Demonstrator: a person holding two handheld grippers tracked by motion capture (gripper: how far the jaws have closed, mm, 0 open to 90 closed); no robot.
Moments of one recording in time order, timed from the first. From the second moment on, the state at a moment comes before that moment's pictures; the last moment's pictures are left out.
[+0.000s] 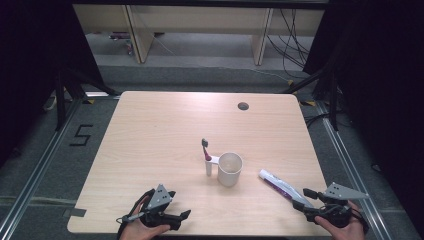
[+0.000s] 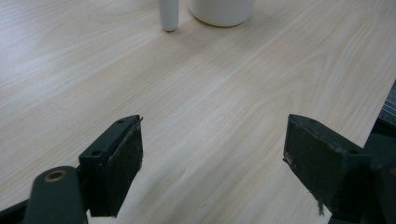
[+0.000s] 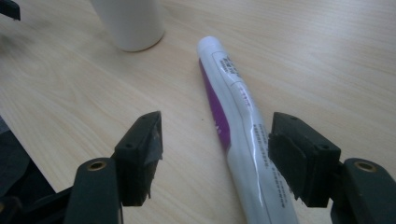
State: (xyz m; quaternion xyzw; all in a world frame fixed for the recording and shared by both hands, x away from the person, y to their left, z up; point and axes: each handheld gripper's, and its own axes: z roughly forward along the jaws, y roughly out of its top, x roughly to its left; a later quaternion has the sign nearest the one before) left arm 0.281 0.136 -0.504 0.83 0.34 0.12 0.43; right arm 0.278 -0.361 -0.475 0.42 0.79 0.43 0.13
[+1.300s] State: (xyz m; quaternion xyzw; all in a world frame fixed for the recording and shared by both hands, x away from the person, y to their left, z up) left arm 0.278 0.137 -0.509 0.84 0.33 0.13 0.41; right arm 0.275 -0.368 -0.487 0.40 0.85 0.32 0.12
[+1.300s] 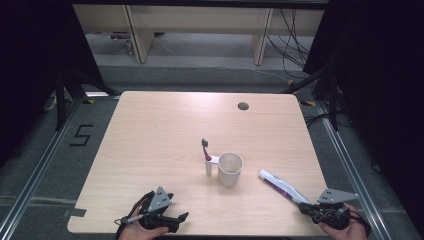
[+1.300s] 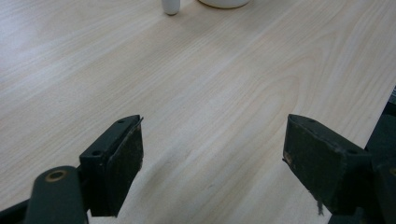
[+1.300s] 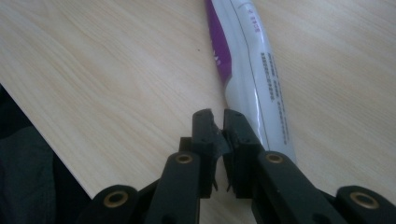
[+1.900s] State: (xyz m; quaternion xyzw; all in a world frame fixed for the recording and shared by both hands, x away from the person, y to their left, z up) left arm 0.278 0.137 -0.508 0.84 0.33 0.12 0.41; right arm 0.310 -0.385 -0.486 0.45 0.83 0.29 0.16
